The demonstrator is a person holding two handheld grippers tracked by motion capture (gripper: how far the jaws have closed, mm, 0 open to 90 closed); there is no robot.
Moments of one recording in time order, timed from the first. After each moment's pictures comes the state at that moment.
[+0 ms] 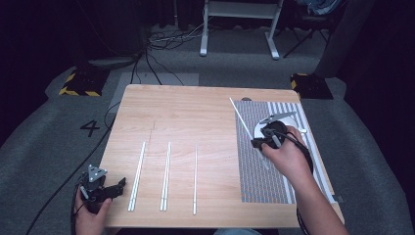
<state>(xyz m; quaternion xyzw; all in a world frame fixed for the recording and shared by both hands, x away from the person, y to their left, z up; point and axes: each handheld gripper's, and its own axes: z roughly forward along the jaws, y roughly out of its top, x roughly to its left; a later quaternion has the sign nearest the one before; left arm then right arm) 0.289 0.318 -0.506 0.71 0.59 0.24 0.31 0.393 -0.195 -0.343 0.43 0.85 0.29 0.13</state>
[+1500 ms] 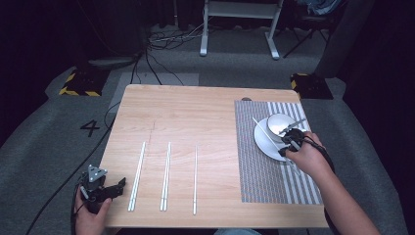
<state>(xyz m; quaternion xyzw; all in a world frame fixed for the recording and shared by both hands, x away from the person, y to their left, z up) 0.289 0.317 -0.506 0.71 0.59 0.24 0.31 0.429 -0.279 -0.409 0.43 0.88 0.14 0.12</state>
